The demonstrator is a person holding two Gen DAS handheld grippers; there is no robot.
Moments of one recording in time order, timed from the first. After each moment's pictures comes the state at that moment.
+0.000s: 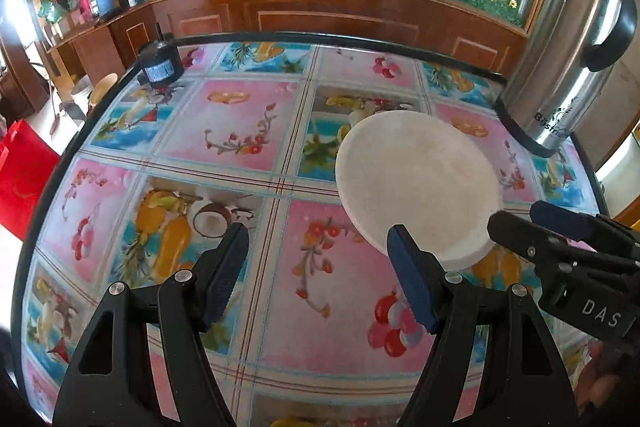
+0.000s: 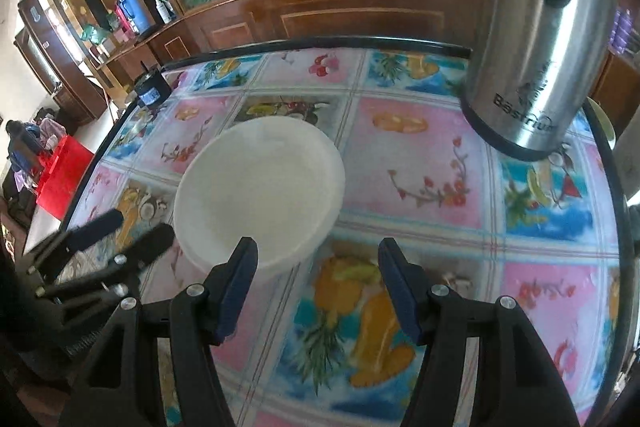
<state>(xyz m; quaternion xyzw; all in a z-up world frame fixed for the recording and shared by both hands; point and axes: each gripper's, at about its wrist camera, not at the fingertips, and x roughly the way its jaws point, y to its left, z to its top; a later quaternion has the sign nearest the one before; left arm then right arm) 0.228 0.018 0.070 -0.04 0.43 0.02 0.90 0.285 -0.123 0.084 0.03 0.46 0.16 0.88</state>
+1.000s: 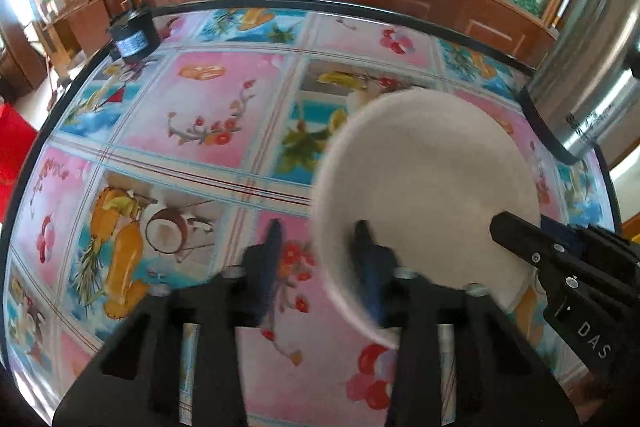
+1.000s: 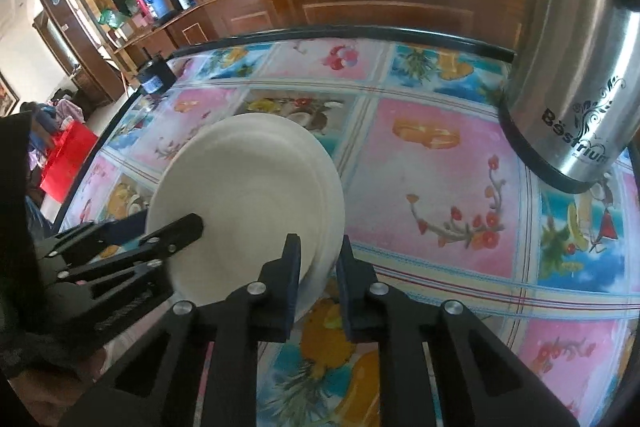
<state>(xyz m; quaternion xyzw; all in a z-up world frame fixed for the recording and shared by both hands) 0.273 0.002 0.043 -0.05 0.48 0.03 0.88 0.315 -0.122 0.069 0.01 0.46 0.21 0.86</state>
